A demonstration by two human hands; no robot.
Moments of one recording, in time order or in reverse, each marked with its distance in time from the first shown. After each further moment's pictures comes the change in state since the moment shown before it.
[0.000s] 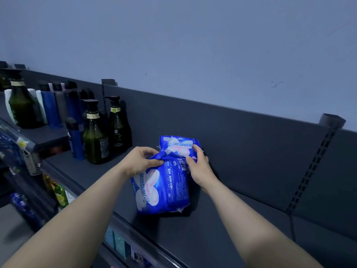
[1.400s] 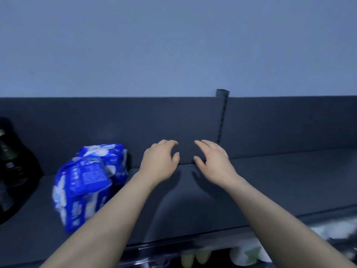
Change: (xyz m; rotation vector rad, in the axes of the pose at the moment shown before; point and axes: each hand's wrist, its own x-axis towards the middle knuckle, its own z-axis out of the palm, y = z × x) left_hand -0.016 0.055 0.089 0.571 -0.219 0.767; right_hand -0.134 -0.028 -0.055 -0.978 0.534 0.119
